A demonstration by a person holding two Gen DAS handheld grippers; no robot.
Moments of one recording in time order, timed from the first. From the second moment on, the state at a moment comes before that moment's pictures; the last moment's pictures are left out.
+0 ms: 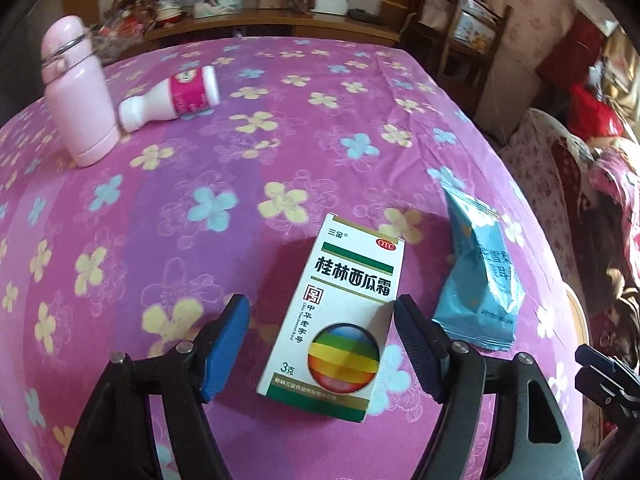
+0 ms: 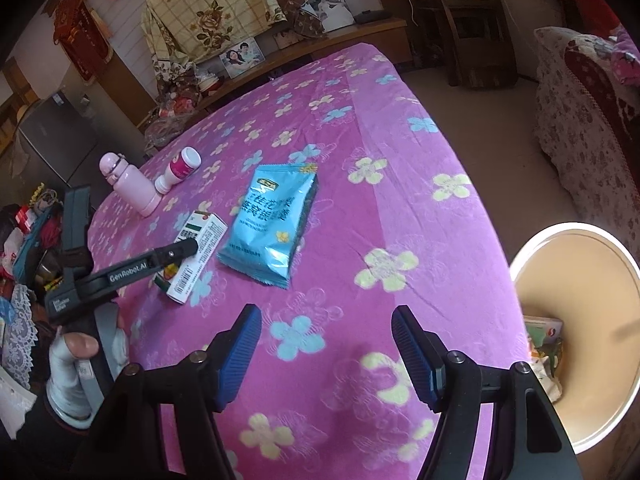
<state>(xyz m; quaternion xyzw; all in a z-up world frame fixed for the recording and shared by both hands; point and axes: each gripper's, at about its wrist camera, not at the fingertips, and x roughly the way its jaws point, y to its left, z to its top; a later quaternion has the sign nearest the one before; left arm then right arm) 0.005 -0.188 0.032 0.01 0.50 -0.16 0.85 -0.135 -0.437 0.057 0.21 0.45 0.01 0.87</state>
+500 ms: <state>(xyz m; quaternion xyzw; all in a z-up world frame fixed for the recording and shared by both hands) -0.019 -0.119 0.033 -0.01 0.51 -0.12 0.85 -0.023 -0.367 0.039 0.18 0.46 -0.05 0.87</state>
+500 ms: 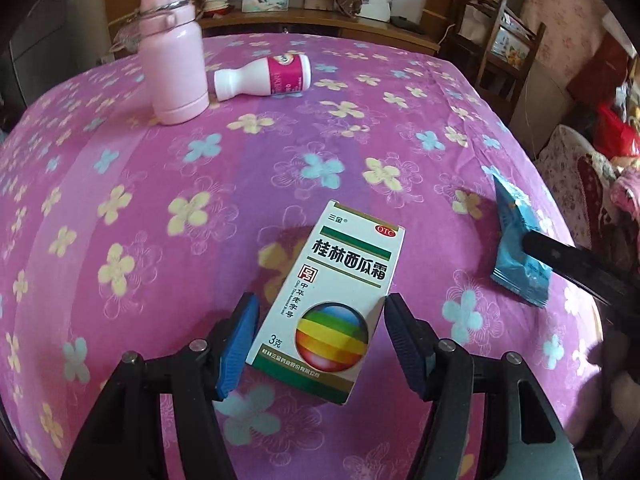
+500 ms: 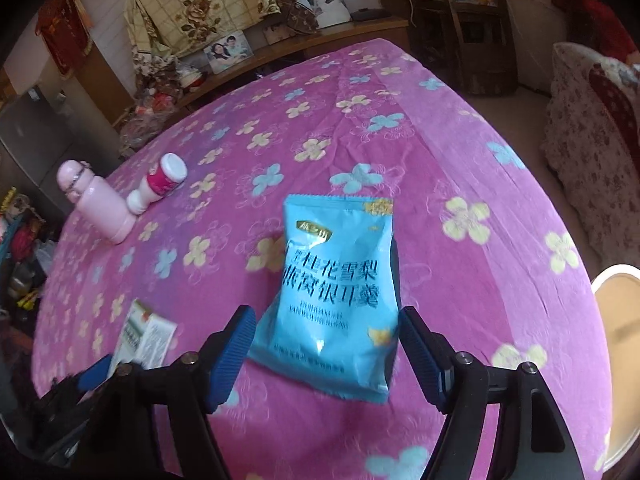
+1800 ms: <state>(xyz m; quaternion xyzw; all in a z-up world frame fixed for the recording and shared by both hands) -0.043 -0.130 0.024 0.00 0.50 -0.13 0.86 -0.089 -0.338 0.038 0.05 0.47 0.03 0.88</state>
